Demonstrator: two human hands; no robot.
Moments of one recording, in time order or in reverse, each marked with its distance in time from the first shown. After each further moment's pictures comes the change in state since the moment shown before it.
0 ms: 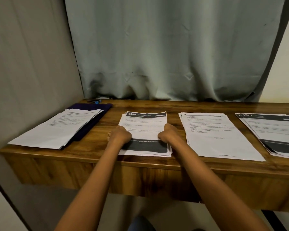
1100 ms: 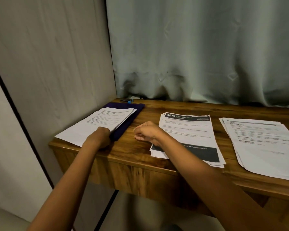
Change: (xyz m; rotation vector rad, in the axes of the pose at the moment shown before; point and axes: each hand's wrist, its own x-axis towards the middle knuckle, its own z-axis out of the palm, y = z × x) left_hand 0.028 -0.144 -0.114 0.513 0.055 0.059; right_hand 0.012 -0.154 0.104 0.797 -0.566 -0.045
